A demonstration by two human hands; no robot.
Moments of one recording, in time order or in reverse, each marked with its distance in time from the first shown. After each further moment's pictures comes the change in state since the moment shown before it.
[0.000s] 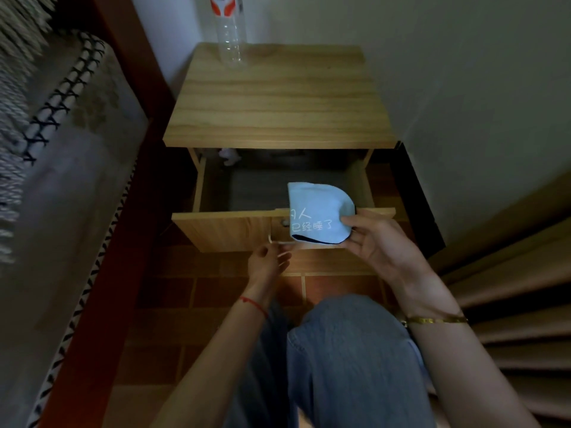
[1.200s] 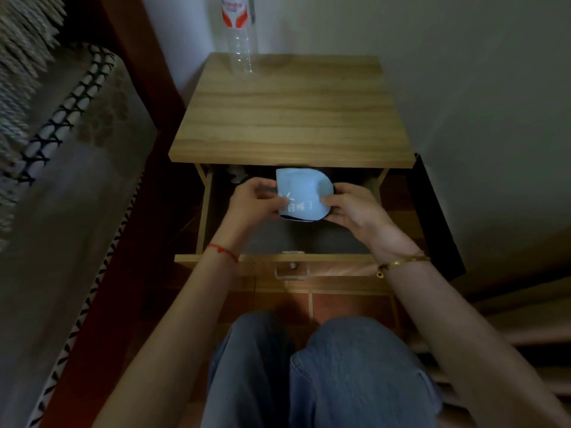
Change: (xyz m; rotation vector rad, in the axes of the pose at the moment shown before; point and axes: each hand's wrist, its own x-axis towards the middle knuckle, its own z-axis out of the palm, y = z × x) left_hand 0.014 0.144 0.012 0.484 -0.128 0.391; right_hand 0.105 -0.030 0.035 -0.309 0.030 -0.039
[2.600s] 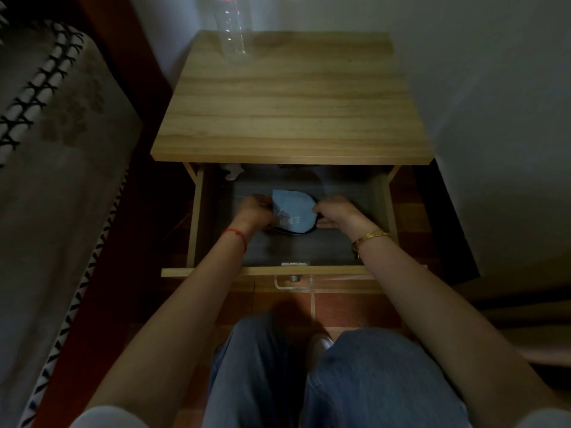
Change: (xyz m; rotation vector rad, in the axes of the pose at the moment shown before) left_hand 0.085 -0.053 0.022 0.276 -0.077 -0.298; right_hand 0.111 0.054 0.013 -0.310 0.095 0.303
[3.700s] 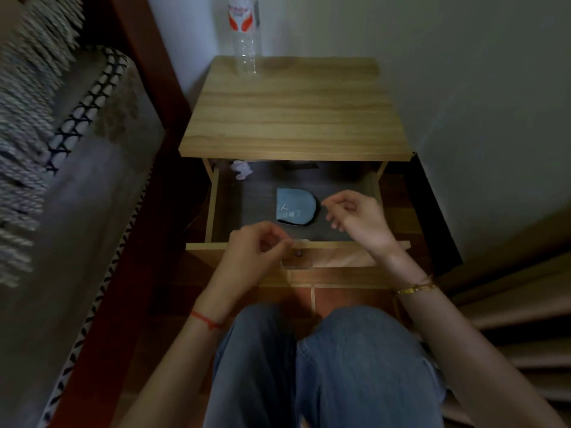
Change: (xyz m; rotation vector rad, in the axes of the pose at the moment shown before) left_hand -0.174 -0.045 -0.023 0.237 0.119 0.597; right_hand -0.146 0.031 -0.031 -0.104 0.164 -0.641
